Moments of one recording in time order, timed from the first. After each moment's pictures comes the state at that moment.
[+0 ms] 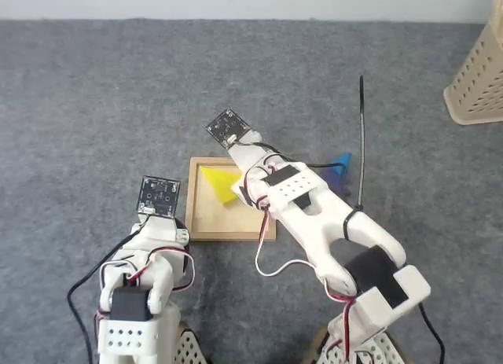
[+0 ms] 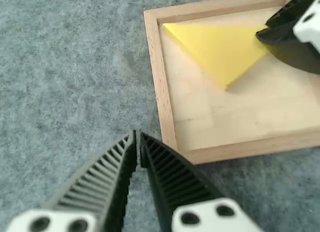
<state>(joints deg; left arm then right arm) -3.7 -102.7 96.9 68.5 -1.3 -35.9 6.8 33.1 30.2 14.4</state>
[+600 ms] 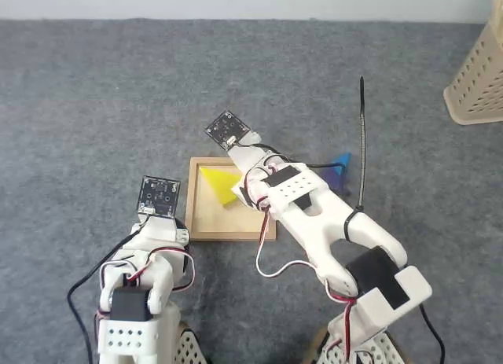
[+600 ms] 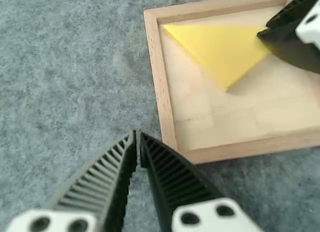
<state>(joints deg) -3.7 -102.7 96.9 68.5 -1.3 -34.6 6.8 32.5 30.2 14.9</state>
